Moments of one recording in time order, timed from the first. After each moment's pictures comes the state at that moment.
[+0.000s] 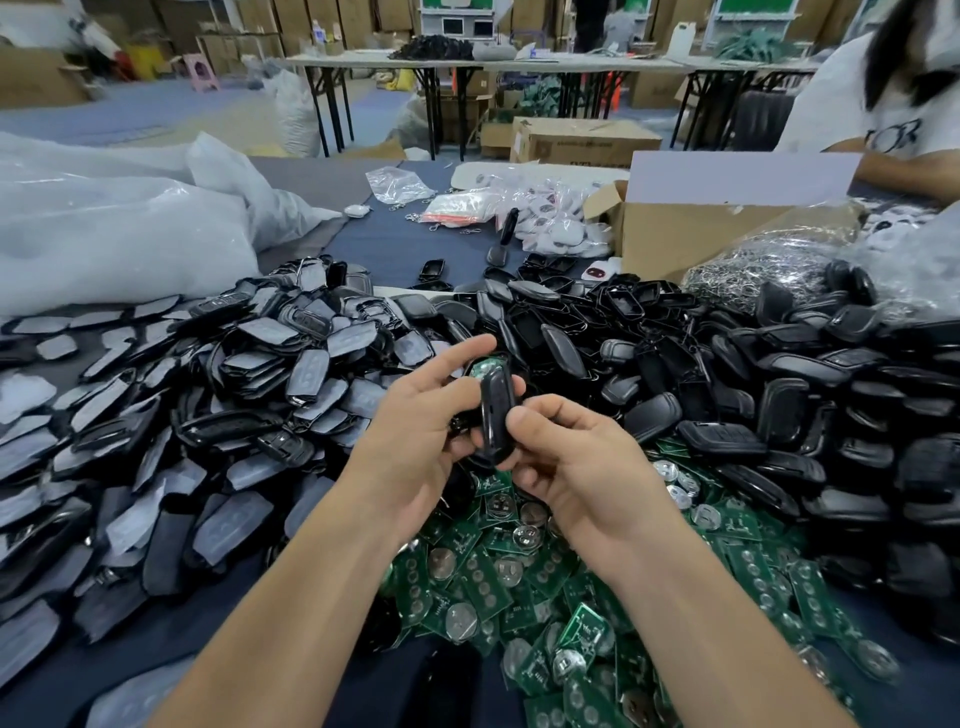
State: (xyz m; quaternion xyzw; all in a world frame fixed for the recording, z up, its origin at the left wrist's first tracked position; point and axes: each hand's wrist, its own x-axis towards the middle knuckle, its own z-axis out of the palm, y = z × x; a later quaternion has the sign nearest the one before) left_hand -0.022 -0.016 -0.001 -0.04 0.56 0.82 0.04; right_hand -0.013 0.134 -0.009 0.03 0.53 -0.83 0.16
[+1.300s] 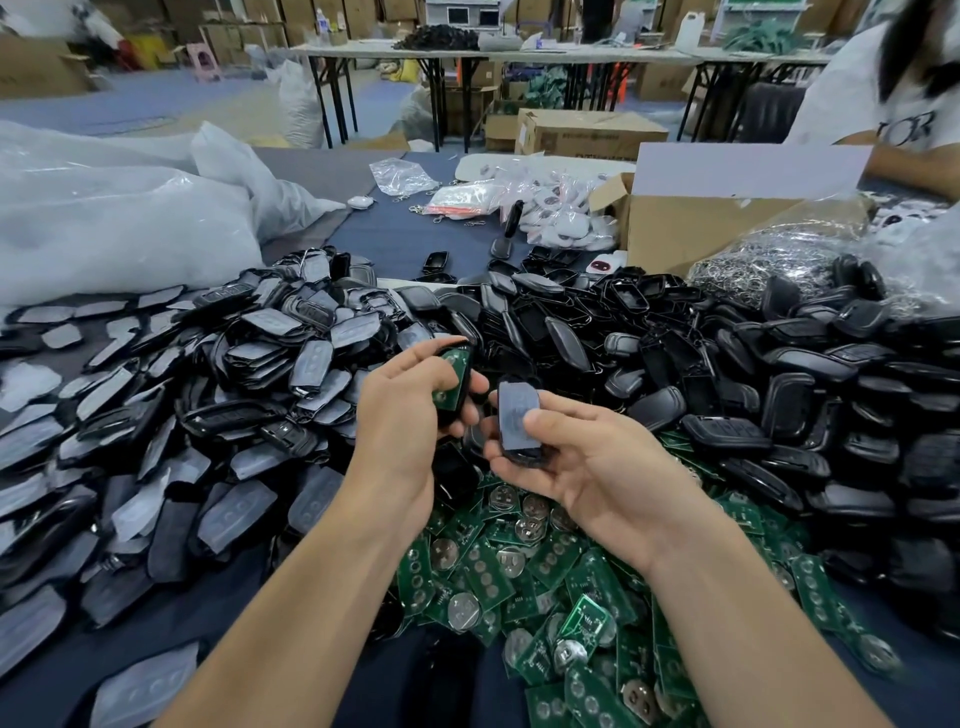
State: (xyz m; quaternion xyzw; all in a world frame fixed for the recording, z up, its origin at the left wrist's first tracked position) left_hand -0.015 -0.011 0.005 -0.13 0.58 0.80 -0.11; right_hand -0.021 0.151 -0.009 0.01 0.49 -0.83 0.25
